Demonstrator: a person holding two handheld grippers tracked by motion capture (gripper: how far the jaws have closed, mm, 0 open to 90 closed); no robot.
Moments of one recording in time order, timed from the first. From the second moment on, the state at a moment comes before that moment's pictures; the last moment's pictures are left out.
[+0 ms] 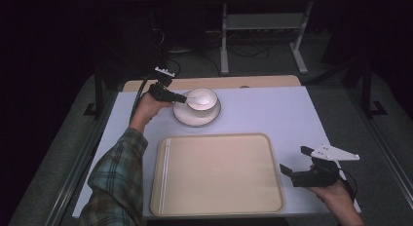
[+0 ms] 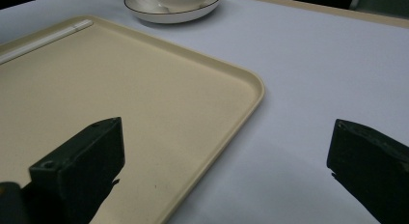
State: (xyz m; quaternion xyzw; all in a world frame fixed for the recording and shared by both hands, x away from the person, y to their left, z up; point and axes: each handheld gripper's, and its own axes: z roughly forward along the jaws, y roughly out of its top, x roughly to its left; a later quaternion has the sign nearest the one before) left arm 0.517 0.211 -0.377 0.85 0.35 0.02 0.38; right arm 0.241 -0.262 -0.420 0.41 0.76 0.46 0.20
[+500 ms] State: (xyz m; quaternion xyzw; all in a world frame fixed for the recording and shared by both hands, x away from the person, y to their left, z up) left arm 0.507 0.209 -0.365 0.85 0.34 0.02 0.40; right arm 0.241 -0.262 -0.420 0.41 0.76 0.47 0.20
